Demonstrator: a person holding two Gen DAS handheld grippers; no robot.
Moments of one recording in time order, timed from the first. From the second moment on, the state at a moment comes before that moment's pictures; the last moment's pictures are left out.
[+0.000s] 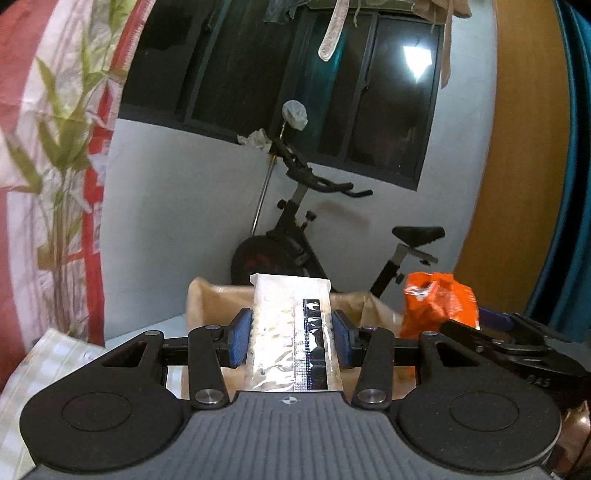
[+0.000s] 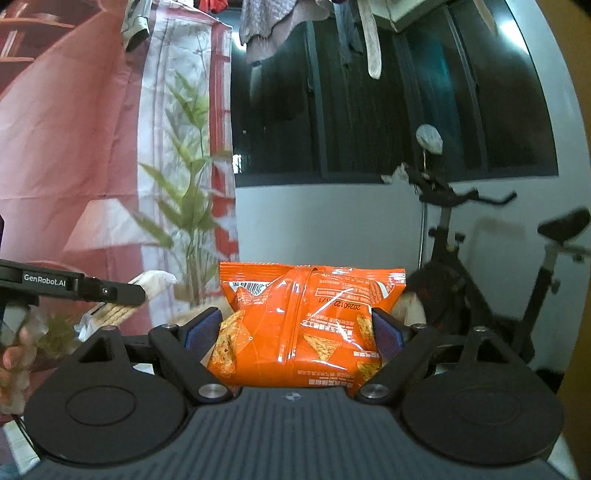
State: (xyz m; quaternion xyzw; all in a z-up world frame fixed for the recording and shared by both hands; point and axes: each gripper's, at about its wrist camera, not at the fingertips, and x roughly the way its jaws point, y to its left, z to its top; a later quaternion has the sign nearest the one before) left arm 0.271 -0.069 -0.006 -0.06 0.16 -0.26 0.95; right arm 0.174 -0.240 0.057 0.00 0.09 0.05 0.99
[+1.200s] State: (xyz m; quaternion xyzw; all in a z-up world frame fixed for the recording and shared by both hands) left arm 0.281 -0.024 -0.030 -0.01 0.24 -0.24 0.94; right arm 0.209 -0.248 0.031 0.03 0.13 0.05 0.99
